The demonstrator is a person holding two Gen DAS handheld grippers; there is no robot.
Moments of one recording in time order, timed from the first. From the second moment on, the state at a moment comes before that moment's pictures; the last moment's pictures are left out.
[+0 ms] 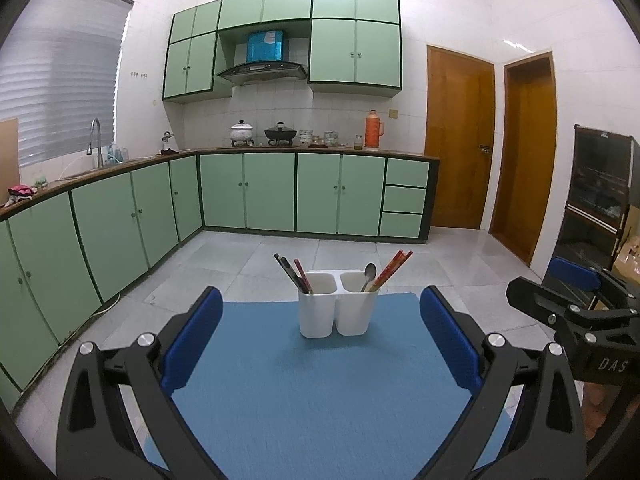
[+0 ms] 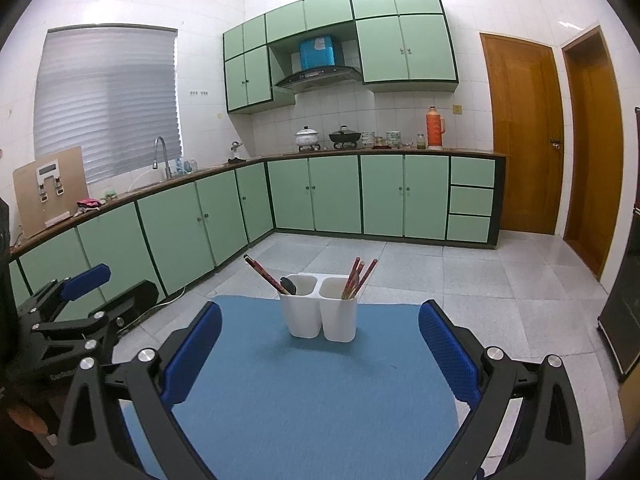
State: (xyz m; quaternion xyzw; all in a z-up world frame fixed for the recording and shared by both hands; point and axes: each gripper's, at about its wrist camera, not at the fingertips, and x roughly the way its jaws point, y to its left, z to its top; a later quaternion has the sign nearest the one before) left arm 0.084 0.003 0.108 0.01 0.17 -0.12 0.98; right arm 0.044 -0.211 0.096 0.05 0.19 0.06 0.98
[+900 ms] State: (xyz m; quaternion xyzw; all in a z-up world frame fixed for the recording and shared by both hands) left arm 0.084 0.006 0.103 0.01 0.17 -0.12 0.98; right arm 0.047 -0.207 0.095 0.05 0.19 0.07 0.98
